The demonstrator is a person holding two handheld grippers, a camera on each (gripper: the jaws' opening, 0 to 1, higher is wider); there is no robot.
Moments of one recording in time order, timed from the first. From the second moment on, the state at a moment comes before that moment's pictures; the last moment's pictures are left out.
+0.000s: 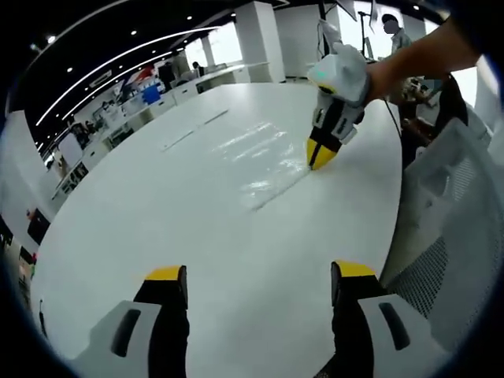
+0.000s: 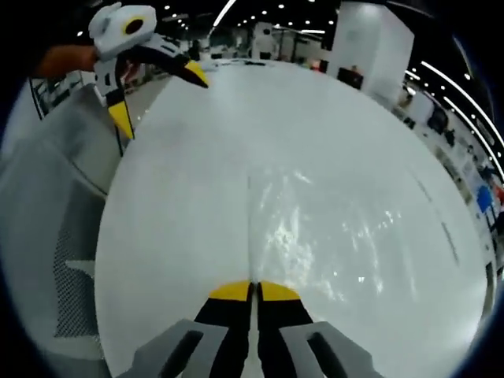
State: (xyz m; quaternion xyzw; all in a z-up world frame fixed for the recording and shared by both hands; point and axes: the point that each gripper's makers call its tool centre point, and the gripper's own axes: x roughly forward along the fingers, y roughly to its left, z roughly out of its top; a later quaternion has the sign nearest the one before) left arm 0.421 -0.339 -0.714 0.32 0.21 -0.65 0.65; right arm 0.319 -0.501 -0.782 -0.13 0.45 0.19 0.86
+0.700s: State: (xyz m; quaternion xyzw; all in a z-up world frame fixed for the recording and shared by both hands) left arm 0.402 -0.374 -0.724 0.39 0.16 -0.70 0.58; right arm 0.297 -0.458 -0.751 -0.15 0.41 0.32 0.84
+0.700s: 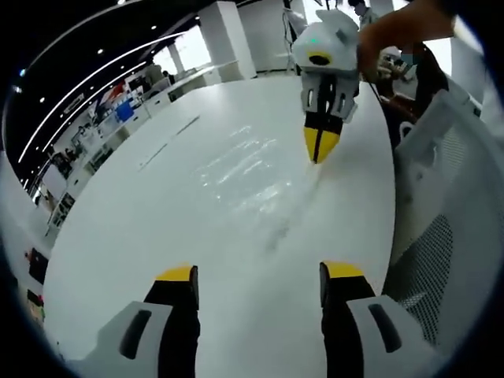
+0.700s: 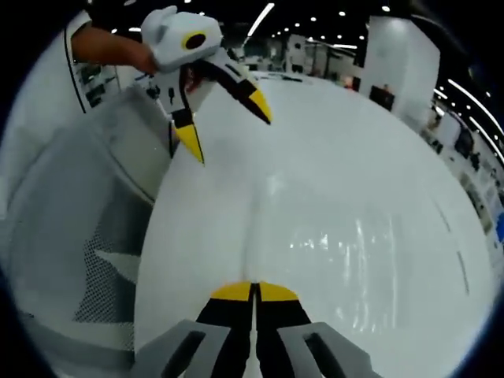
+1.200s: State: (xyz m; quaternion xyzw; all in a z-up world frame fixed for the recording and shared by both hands) left arm 0.387 -0.389 -0.713 0.43 0.09 -0.73 0.53; right arm 0.287 -0.441 -0.722 -0.18 0.38 0.37 0.83
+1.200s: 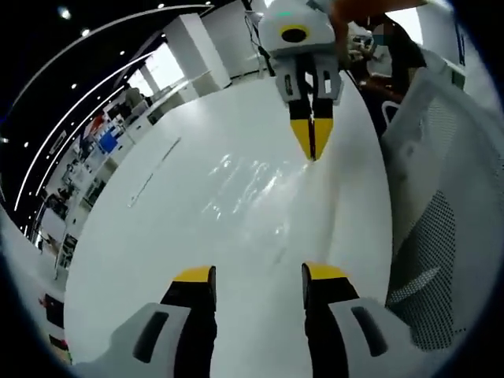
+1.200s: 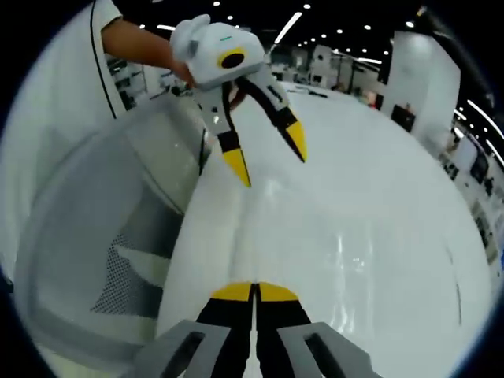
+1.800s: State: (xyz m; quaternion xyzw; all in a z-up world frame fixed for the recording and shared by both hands) left arm 0.361 -0.388 -0.717 0.47 0.04 -0.76 0.45; right arm 0.279 -0.445 -0.710 -0.19 0.38 0.38 0.82
